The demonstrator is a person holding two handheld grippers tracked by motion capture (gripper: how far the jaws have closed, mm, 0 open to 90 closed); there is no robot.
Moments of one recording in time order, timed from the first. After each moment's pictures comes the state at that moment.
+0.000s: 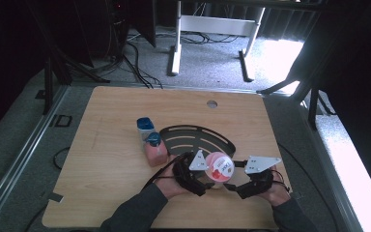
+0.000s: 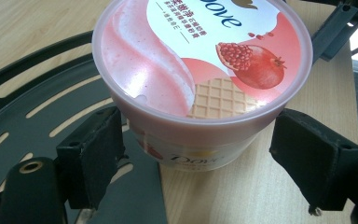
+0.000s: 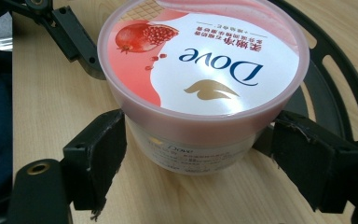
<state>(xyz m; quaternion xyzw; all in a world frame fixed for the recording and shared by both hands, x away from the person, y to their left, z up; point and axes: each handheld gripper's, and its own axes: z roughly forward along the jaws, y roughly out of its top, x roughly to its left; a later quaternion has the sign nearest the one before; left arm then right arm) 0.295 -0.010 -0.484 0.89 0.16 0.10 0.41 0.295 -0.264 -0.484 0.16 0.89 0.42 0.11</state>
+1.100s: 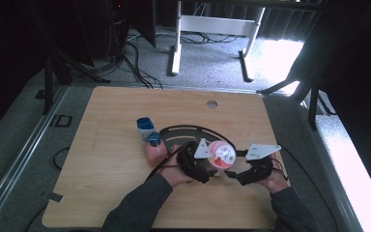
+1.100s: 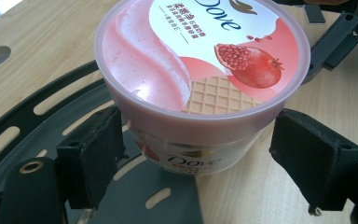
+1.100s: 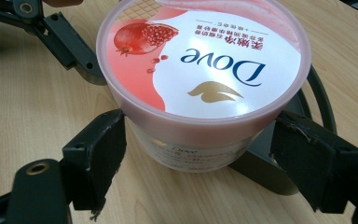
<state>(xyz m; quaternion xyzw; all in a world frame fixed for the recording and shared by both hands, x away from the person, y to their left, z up) 0.325 -0.020 -0.476 0.89 0.17 0.13 0.40 0.329 -0.270 -0.482 0.18 0.88 0.43 0.11</state>
